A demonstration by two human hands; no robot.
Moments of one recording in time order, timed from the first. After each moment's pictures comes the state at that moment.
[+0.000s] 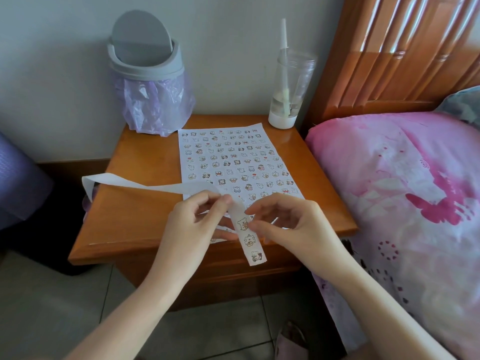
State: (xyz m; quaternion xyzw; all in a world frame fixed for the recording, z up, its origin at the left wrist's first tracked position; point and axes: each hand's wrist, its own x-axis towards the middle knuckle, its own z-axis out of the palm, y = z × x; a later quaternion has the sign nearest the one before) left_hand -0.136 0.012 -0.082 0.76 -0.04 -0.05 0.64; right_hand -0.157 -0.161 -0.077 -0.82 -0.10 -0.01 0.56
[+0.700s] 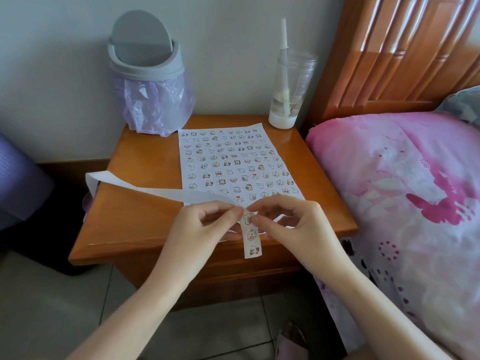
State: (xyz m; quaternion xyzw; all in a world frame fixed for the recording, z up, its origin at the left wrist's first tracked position) left_hand -0.136 0.009 -0.084 0.73 -0.06 -0.10 0.67; right_hand -0.156 -0.160 -0.083 -0.85 -0.08 -0.06 0.52
